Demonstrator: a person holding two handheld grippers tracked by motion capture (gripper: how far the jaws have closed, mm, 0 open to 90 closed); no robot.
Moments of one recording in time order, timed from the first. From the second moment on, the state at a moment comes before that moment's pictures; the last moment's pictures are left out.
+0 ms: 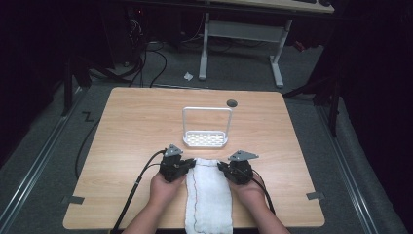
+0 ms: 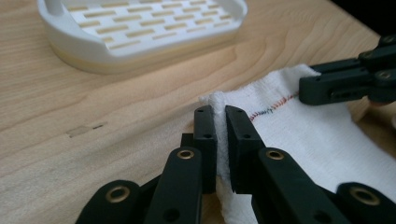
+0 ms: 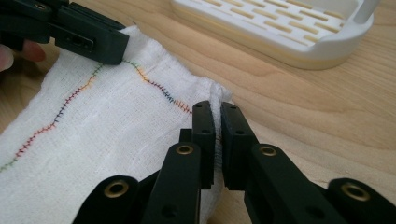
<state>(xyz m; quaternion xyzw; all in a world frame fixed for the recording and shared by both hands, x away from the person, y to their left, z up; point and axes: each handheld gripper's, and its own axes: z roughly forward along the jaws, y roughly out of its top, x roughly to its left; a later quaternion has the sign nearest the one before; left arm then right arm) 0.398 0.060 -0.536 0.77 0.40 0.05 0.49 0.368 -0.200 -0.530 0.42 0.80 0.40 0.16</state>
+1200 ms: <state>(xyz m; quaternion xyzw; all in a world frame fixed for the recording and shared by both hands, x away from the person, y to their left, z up) 0.376 0.077 -0.398 0.71 0.34 0.17 0.60 0.356 -0.195 -0.410 0.36 0.72 0.53 0.26</state>
